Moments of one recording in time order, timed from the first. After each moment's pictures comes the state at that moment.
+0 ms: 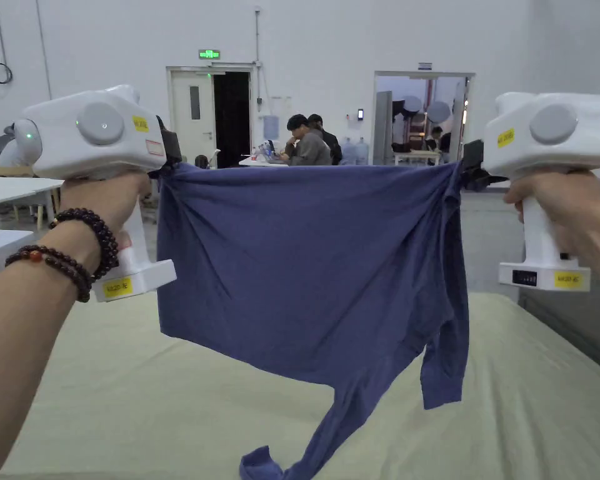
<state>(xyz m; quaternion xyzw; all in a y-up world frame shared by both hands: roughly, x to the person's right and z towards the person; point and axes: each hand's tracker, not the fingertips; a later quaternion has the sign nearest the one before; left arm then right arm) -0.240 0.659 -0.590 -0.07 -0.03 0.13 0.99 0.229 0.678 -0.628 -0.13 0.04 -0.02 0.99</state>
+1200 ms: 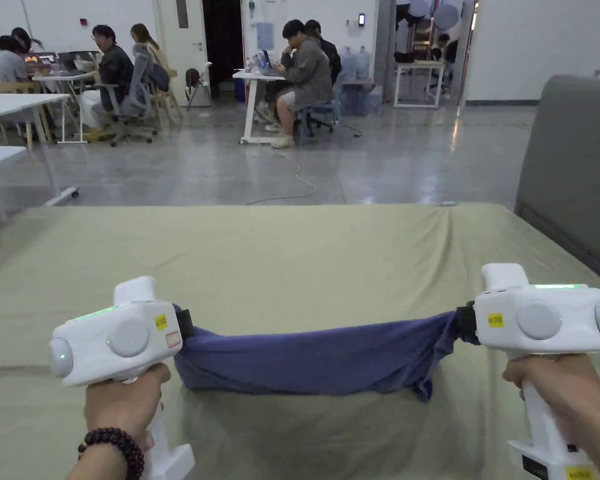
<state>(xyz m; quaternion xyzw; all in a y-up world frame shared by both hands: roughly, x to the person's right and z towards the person) -0.222 0.336 -0.483 -0.29 0.01 0.16 0.94 0.231 0.349 -0.508 -0.34 0.04 0.02 0.94</state>
